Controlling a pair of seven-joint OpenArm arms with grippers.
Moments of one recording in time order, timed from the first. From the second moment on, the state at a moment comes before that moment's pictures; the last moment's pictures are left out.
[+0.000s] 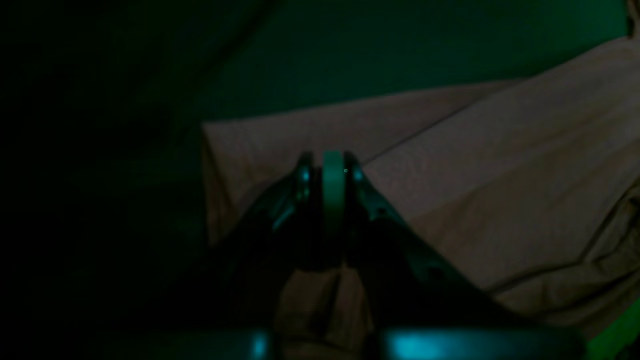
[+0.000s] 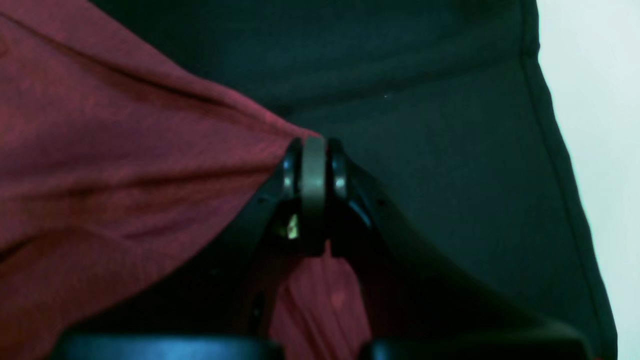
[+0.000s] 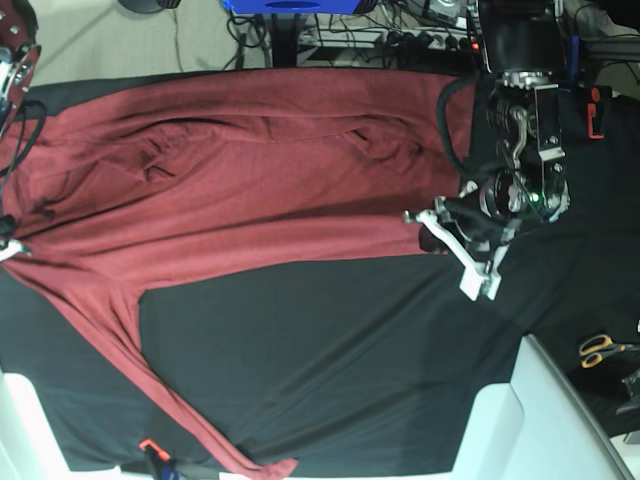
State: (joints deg) left arm 1.5 -10.0 -9.5 86.2 -23.5 -18.1 53.1; right arm 15.5 23.4 29.2 41.1 -2.4 17.6 -19.0
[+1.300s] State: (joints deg) left arm 7.5 -10.1 -9.8 93.6 -23.7 -18.1 56.9; right arm 18.9 22.6 32.6 44.6 -2.7 21.0 -31.5
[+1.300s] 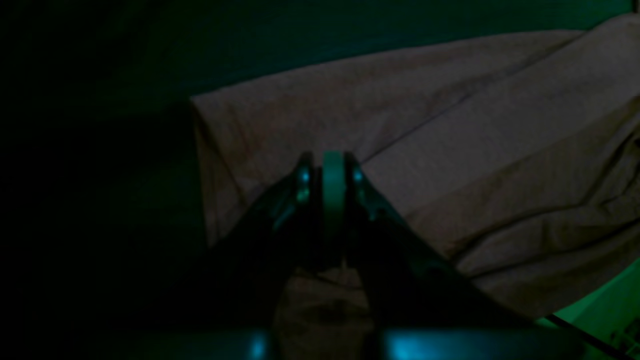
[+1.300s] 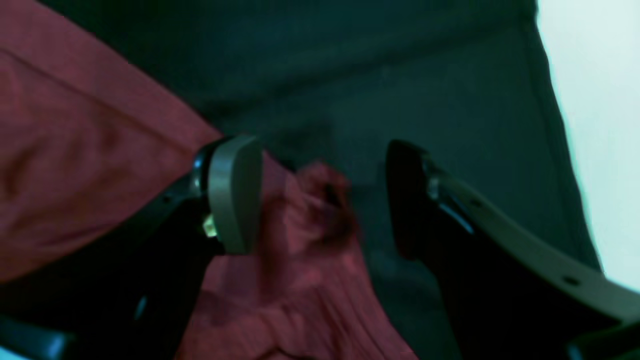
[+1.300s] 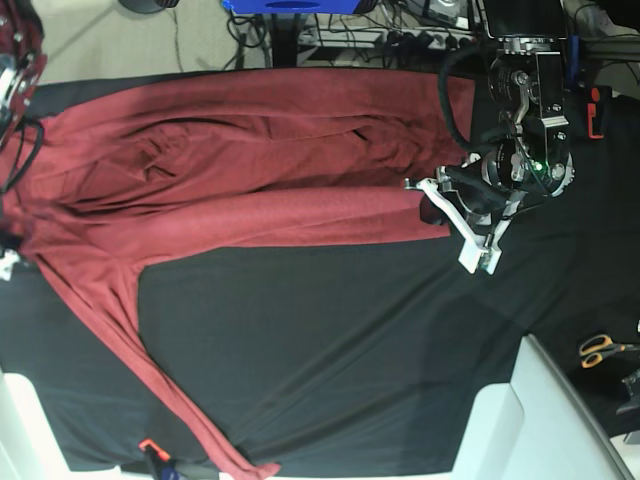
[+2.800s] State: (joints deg) left arm 2.6 -10.1 -10.0 91.9 -23.7 -18.1 56.9; right arm 27.4 23.5 21.8 30.4 -8.4 24.3 -21.5
